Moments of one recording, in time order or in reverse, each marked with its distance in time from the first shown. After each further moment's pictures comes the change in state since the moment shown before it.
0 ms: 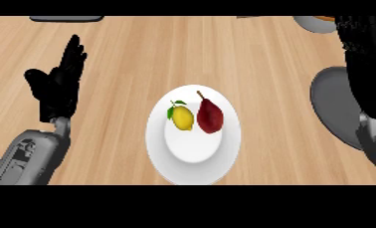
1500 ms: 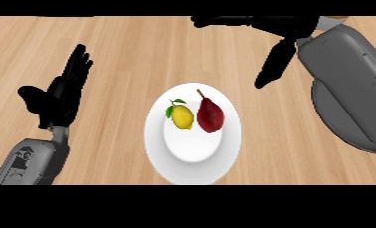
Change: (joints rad) left arm 0.063 -0.024 0.039 0.017 0.047 -0.150 -0.112; right arm -0.670 0.028 0.342 0.667 0.322 0.670 -0.342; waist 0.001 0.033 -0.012
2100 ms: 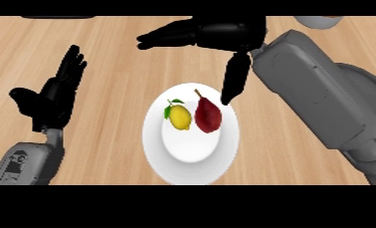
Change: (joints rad) left arm 0.023 -0.008 0.043 -0.021 -0.026 -0.028 0.011; right arm -0.040 0.185 -0.012 -0.090 0.088 0.094 0.149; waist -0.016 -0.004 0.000
